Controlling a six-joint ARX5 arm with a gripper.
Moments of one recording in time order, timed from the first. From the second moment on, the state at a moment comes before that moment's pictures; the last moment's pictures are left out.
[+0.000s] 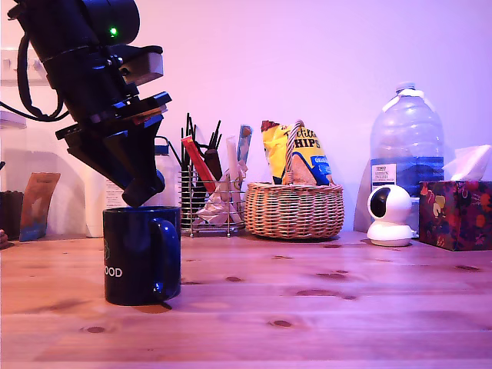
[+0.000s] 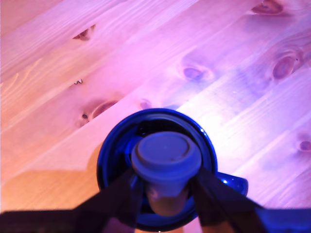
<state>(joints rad) -0.45 1.63 1.23 -0.65 0.15 0.11</state>
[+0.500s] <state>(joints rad) -0.45 1.58 1.23 -0.64 0.13 0.08</state>
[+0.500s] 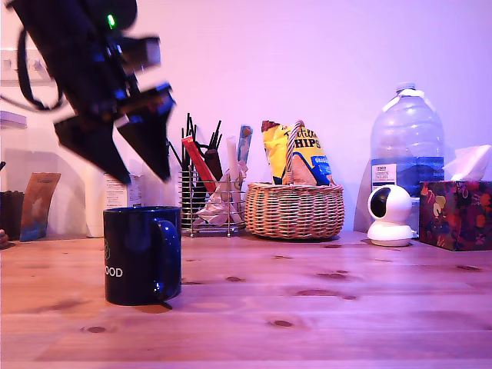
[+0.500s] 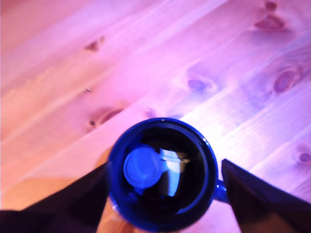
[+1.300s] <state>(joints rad) -0.37 1.01 0.84 -0.42 0.02 0.00</state>
